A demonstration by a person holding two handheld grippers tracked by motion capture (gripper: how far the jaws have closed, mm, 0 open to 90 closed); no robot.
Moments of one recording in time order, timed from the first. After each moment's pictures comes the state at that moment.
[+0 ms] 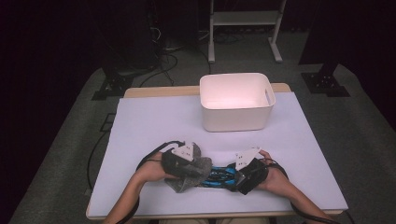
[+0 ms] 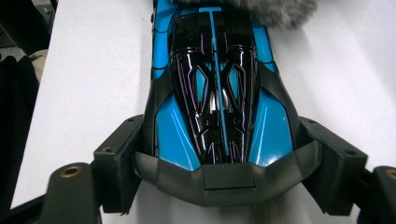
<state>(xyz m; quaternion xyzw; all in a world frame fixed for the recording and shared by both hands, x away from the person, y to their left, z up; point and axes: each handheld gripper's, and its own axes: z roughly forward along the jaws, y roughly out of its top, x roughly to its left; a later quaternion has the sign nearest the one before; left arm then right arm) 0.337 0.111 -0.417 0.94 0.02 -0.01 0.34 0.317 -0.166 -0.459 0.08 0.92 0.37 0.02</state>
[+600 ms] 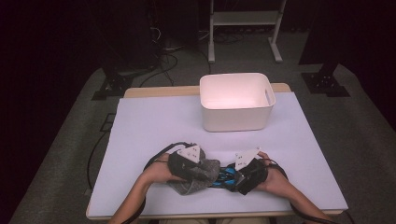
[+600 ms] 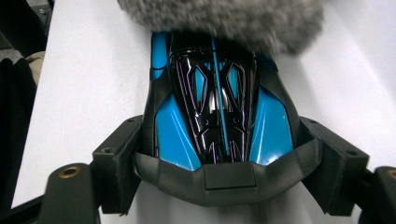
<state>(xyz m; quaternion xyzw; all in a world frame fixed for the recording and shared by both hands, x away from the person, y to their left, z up) 0.333 0.099 -0.420 0.93 0.01 -0.04 0.37 0.316 -0.164 -0.458 0.09 0.92 0.37 0.03</state>
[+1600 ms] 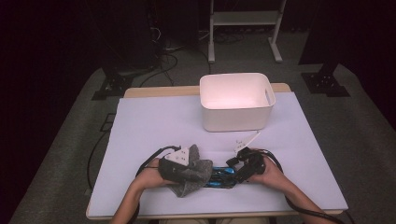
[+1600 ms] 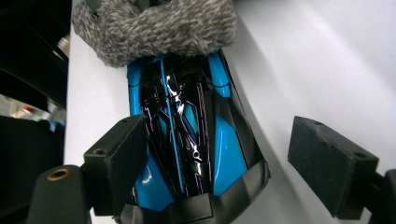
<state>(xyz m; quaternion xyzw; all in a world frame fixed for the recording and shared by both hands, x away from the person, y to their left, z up) 0.324 0.123 -0.426 0.92 0.03 -0.02 0.40 0.347 -0.165 -0.454 0.21 0.89 0.39 -0.10</state>
